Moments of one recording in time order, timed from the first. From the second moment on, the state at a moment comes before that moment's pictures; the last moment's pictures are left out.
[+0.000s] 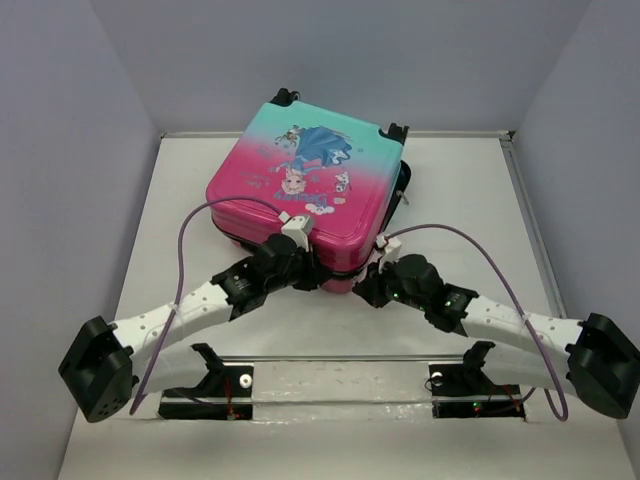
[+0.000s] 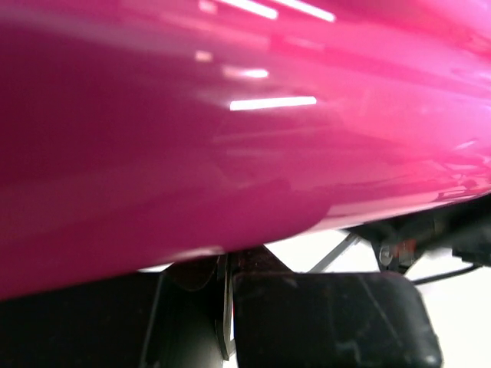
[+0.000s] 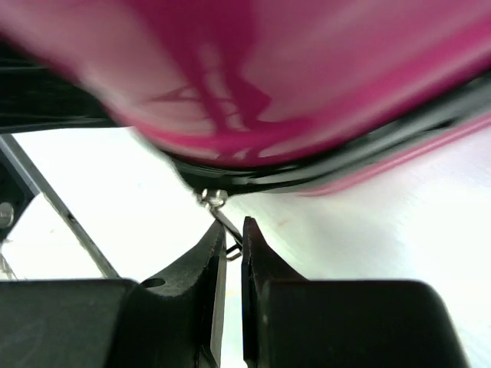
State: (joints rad) left arm -0.83 1.09 0.63 -0.06 0.04 -0.67; right arm 0.85 1.07 0.44 0.16 -0.08 0.40
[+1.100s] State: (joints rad) left arm 0.14 1.13 0.98 -0.09 0.06 -0.66; right arm 1.19 1.35 0.60 0.28 0.53 0.70
